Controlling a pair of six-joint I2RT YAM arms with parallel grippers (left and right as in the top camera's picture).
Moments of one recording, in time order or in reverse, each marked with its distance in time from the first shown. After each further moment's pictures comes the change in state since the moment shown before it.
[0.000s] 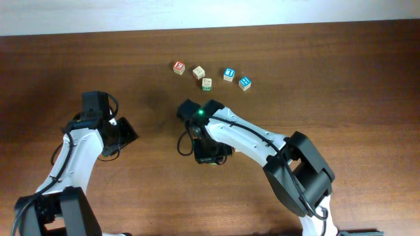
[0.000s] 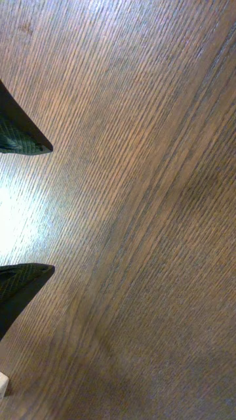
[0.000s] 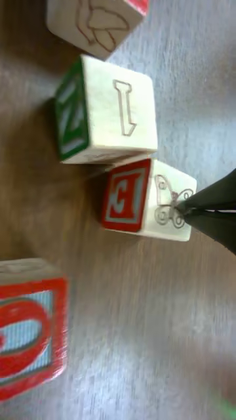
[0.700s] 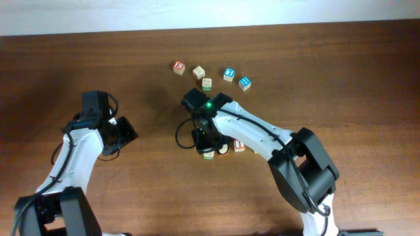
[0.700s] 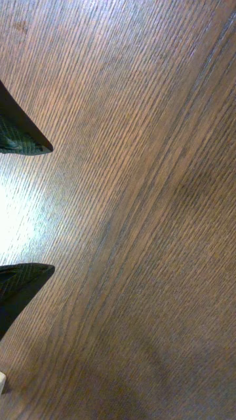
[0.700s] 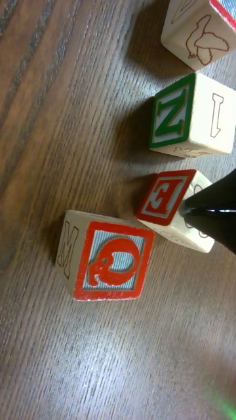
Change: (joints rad) left arm 0.000 0.000 0.000 0.012 0.000 0.001; right arm -0.064 -0.004 -0.001 0.139 -0.027 -0.214
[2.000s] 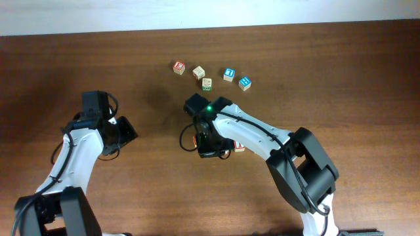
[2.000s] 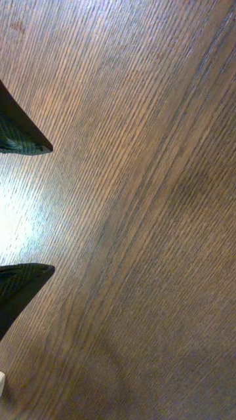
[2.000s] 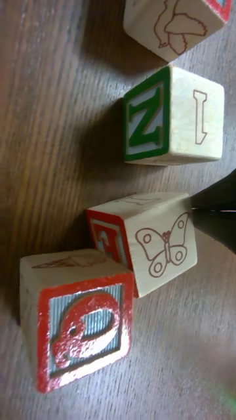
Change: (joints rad) left arm 0.000 0.000 0.000 0.006 0.000 0.003; right arm 0.004 -0.001 -0.045 -0.014 -0.002 0.109
